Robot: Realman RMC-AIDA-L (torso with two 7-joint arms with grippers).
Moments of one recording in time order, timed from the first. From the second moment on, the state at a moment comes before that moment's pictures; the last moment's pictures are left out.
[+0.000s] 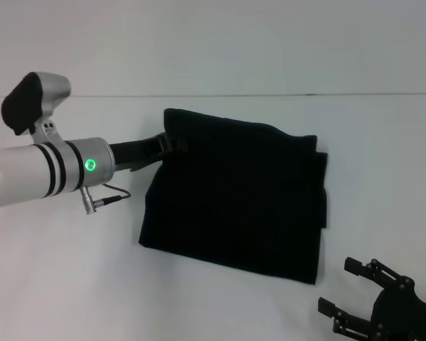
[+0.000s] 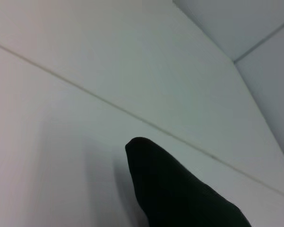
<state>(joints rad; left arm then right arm) -0.76 -2.11 0.81 0.42 1.92 0.84 -2.23 0.23 2.06 -1.08 -0.23 -1.36 -1.41 0.65</state>
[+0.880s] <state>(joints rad) -0.60 -2.12 0.76 0.42 1.71 1.03 -2.09 0.24 2.06 -1.06 -0.23 -1.35 -1.42 0.64</state>
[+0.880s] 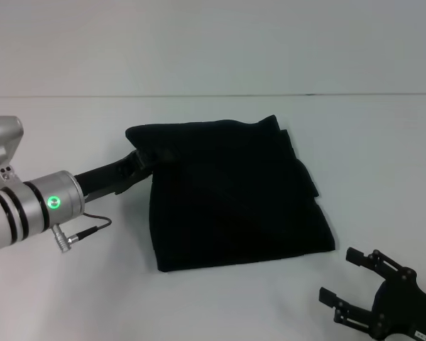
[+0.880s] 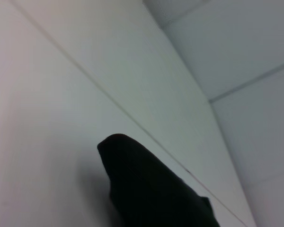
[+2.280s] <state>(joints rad) -0.51 -2.16 0.95 0.58 1.81 1.24 -1.31 0.26 2.08 -0.93 -0.23 -1.35 -1.42 0.63</state>
